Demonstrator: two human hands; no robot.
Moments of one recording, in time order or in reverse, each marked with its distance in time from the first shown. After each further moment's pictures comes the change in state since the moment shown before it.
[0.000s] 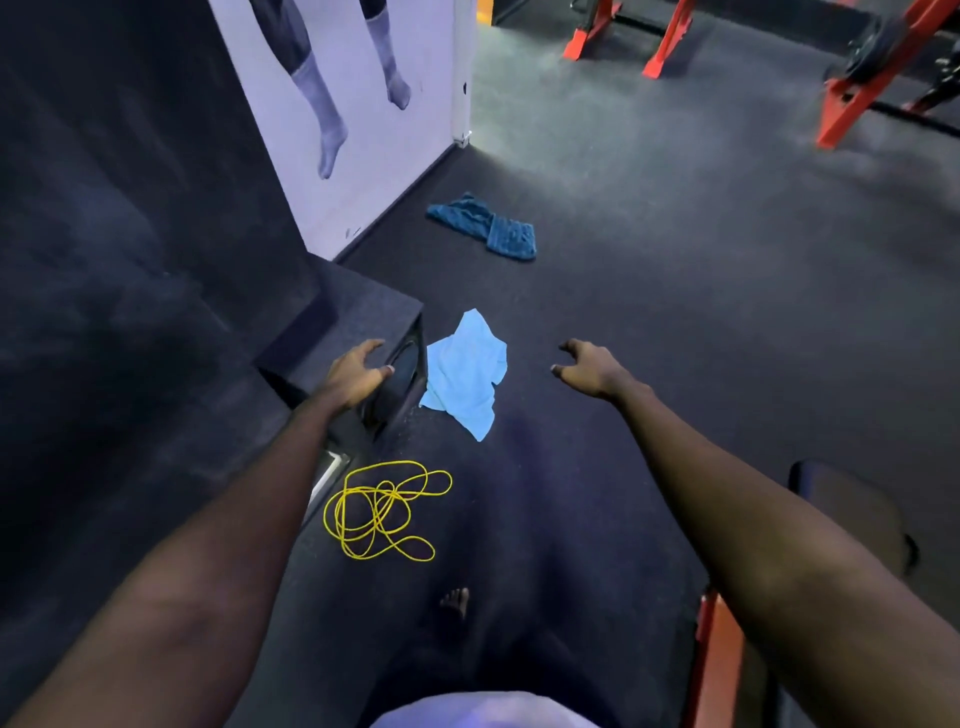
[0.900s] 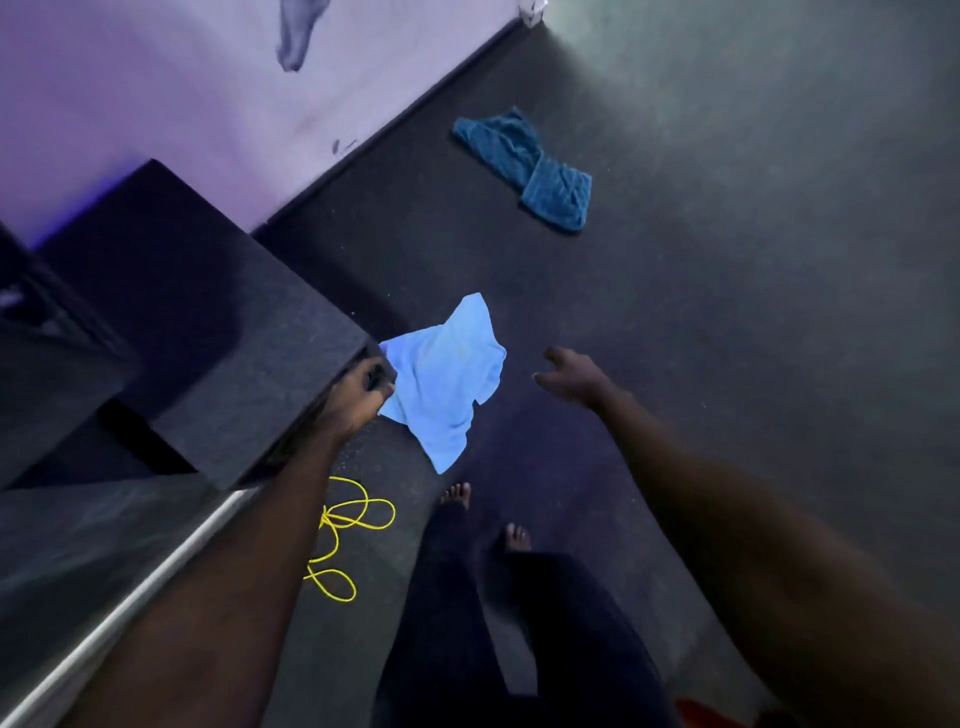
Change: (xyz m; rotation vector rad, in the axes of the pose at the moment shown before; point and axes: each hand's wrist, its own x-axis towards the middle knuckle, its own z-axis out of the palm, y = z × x) left_hand 0.373 0.081 0.146 -0.291 0.041 -0.335; right_hand 0.470 0.069 -0.059 -0.082 -0.370 -0.025
